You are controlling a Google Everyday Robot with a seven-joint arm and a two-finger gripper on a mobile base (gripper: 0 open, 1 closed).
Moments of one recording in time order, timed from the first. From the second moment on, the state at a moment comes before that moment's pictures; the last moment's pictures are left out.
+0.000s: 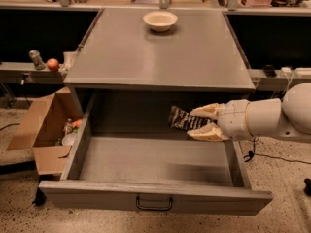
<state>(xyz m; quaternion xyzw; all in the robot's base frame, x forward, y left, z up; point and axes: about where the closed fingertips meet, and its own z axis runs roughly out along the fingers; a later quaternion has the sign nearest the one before) 0.512 -0.131 0.785 -0.59 0.66 0.12 0.45</state>
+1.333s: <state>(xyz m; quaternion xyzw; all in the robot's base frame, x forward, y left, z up) 0.568 -0.115 0.905 -0.59 0.63 0.12 0.49</state>
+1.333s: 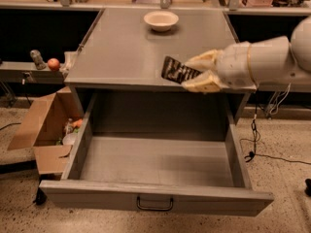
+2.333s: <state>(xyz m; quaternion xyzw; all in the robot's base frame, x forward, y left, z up) 0.734 -0.076 0.885 -0.47 0.72 0.14 0.49</state>
